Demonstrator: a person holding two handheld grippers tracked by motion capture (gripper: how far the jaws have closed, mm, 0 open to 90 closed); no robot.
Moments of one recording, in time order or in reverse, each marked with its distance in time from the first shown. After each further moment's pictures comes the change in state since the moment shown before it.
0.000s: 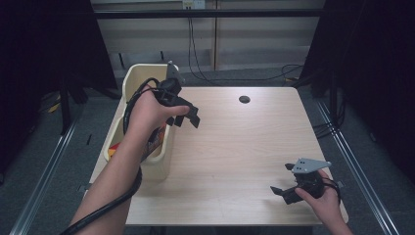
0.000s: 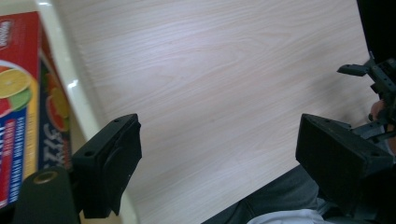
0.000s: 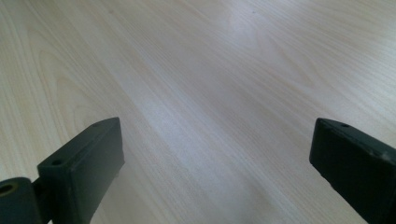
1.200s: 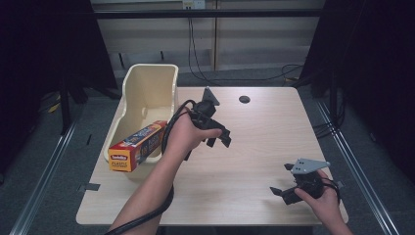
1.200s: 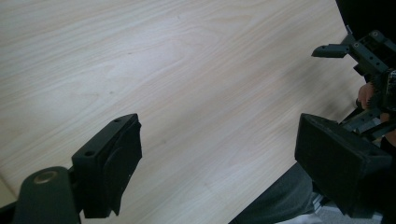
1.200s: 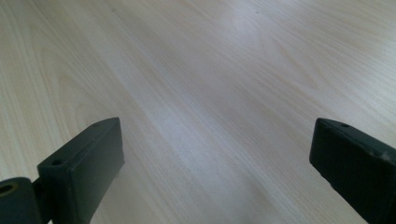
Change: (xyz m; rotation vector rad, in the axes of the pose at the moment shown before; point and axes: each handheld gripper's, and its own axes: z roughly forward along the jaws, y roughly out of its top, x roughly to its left) left arm -0.046 -0.006 0.083 0.015 -0.100 0.143; right arm 0.001 0.000 0.001 -0.001 0.004 -0.018
